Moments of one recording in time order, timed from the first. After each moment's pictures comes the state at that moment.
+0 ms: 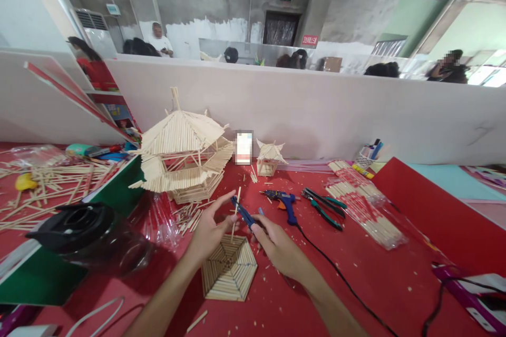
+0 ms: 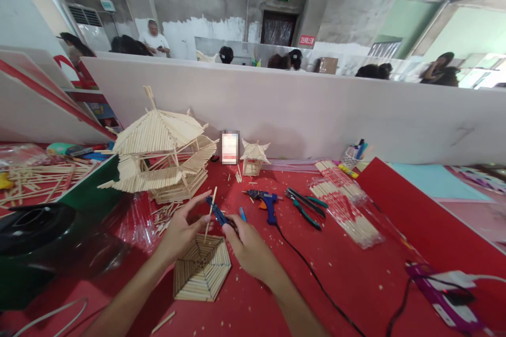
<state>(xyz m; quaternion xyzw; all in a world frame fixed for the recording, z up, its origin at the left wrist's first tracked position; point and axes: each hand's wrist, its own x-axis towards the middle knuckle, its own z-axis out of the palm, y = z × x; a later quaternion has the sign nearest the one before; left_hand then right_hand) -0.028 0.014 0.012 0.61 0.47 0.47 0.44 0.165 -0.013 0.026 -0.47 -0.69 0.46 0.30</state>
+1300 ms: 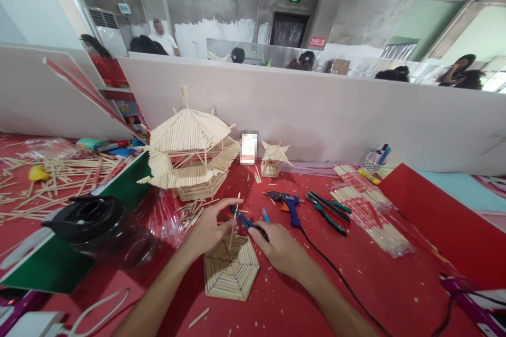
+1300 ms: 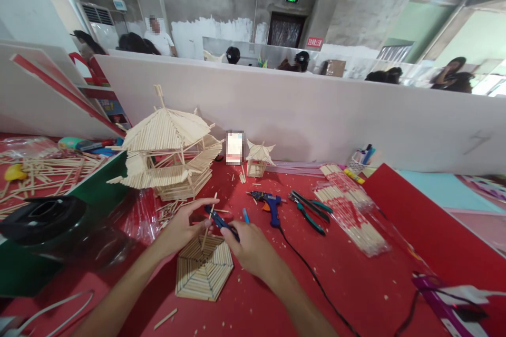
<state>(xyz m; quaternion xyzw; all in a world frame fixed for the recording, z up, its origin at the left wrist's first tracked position) -0.042 0.012 0.019 0.63 0.45 0.39 0.48 0.164 -0.007 0.020 -0.48 -0.79 0.33 0.20</state>
